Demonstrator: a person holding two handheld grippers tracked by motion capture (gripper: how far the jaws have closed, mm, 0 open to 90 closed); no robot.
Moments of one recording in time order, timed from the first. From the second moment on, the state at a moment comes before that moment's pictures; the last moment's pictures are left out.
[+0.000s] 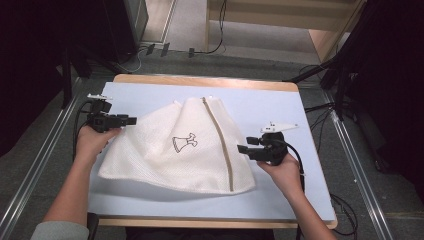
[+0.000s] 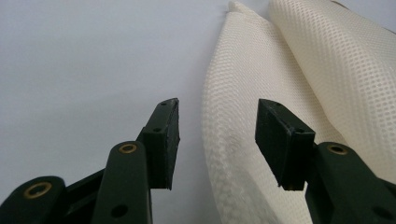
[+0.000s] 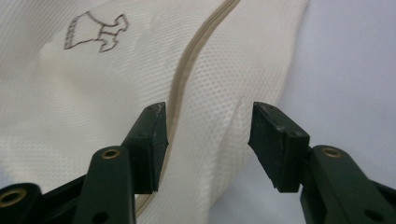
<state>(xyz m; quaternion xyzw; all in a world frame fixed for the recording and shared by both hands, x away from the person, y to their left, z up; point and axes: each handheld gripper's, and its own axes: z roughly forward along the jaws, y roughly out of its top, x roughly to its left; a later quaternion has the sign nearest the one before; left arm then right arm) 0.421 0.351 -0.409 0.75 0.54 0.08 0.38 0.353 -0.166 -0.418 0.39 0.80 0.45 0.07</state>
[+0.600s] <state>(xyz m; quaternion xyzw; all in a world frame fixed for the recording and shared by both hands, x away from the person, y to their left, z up) 0.438 0.331 -0.444 0.79 0.52 0.04 0.31 0.425 -0.132 -0.462 0.43 0.80 0.41 0.08</state>
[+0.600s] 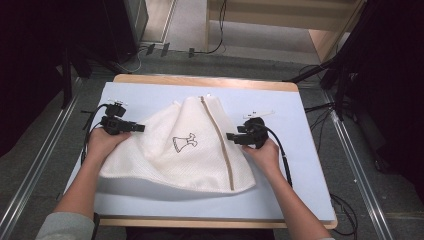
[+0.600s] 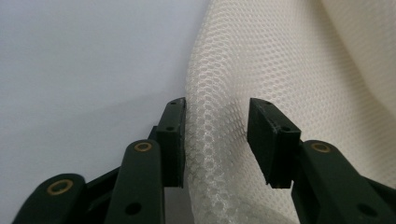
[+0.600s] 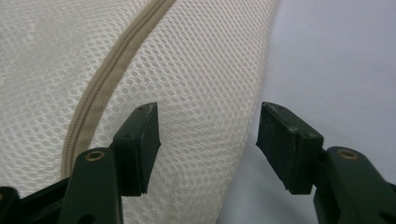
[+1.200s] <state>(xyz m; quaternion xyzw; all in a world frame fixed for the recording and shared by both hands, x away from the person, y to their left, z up) 0.435 0.327 -0.443 0.80 0.50 0.02 0.32 0.423 -0.121 -0.474 0.42 0.82 0.37 0.09</state>
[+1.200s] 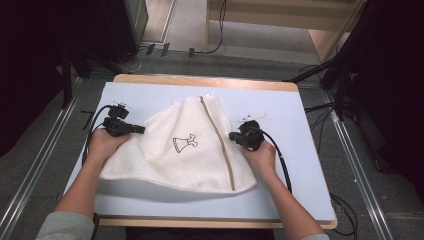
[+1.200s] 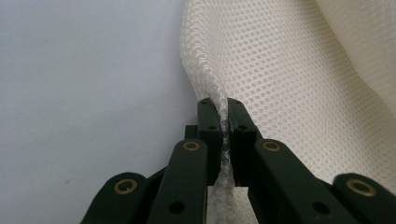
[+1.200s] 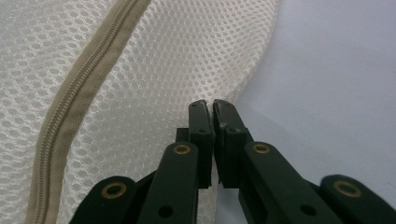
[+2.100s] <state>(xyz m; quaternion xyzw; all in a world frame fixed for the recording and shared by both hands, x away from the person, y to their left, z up) 0.434 0.366 -0.420 0.72 0.57 0.08 0.40 0.371 -0.206 -0.440 0.44 0.80 0.39 0.10</state>
